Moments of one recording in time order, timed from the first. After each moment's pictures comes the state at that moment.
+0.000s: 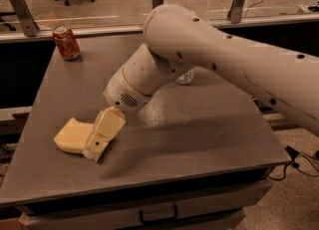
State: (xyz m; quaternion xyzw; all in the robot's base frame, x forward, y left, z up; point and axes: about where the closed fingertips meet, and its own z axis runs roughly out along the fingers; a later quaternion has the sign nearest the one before) arm 0.461 0.131 0.857 -0.64 0.67 0.28 0.23
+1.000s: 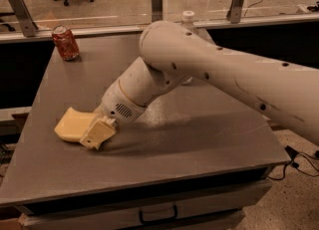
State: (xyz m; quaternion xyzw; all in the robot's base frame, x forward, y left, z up) arm 0.445 0.145 0.834 -0.62 0.68 0.33 0.20
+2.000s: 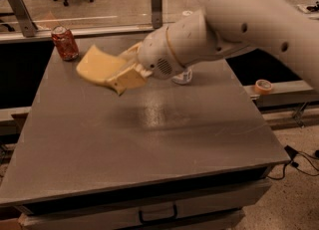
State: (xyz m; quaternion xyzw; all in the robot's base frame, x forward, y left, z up) arm 0.511 0.079 0.943 -0.59 0.65 0.29 0.39
